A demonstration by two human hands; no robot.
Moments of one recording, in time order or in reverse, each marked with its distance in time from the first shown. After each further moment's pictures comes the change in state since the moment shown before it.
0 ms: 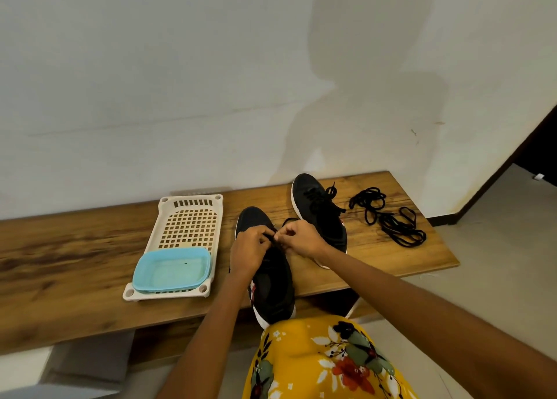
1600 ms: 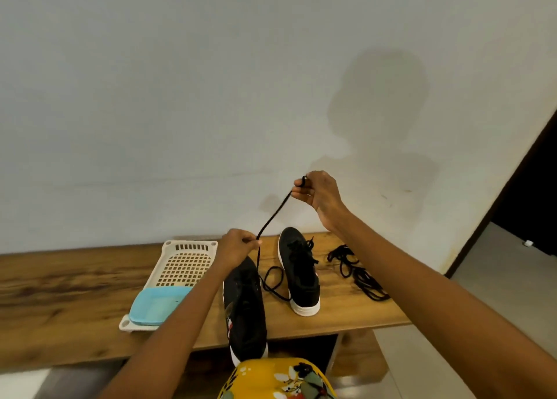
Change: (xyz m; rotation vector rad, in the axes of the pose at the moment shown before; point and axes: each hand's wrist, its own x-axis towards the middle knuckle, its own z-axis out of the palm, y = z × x) left_hand 0.011 0.099 -0.082 -0.101 0.030 -0.059; right_hand -0.058 -0.173 -0.143 0.772 0.272 -0.254
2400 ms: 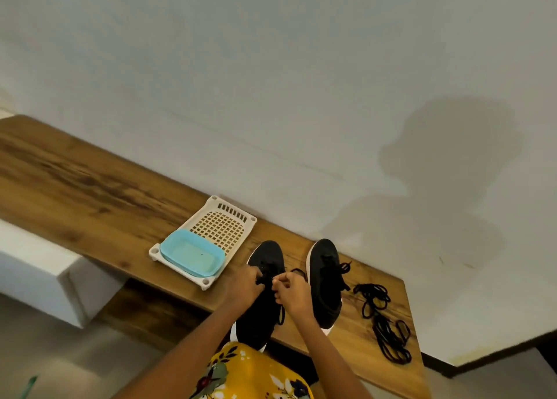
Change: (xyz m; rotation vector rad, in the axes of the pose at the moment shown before) left_hand -0.054 -0.109 0.066 0.049 0.099 -0.271; right_hand -0.063 0.207 0.018 -1.066 -0.267 0.160
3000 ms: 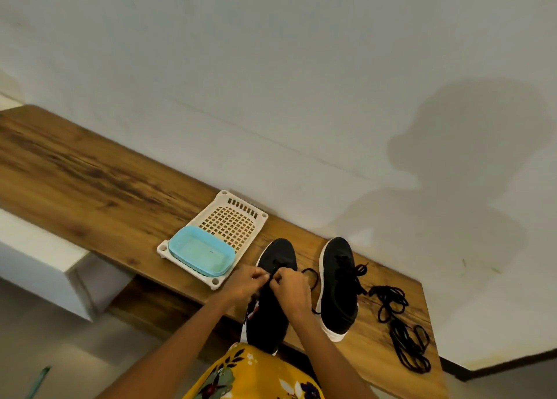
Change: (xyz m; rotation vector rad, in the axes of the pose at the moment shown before) left_hand 0.014 -0.030 -0.013 -0.406 -0.228 -0.073; right_hand 0.028 -0.009 0.031 -0.591 -0.015 -0.216
